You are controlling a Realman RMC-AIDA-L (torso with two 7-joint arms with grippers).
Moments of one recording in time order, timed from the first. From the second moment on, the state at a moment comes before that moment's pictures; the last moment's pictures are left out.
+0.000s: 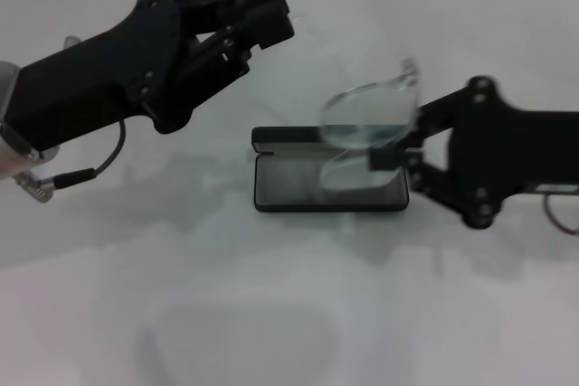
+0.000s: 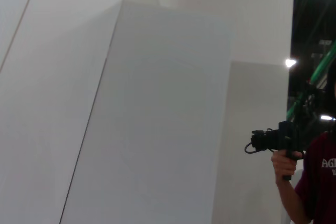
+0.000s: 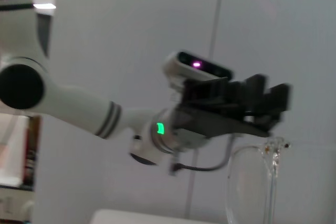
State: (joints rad) left arm -0.28 -2.09 1.19 0.93 1.09 1.78 -1.47; right arm 0.28 2.03 -1.37 -1.18 -1.35 -1.57 1.22
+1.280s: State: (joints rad) left arm -0.31 -2.09 1.19 0.91 1.21 1.76 -1.38; right arm 0.39 2.03 -1.52 -1.05 -1.29 -1.58 1.20
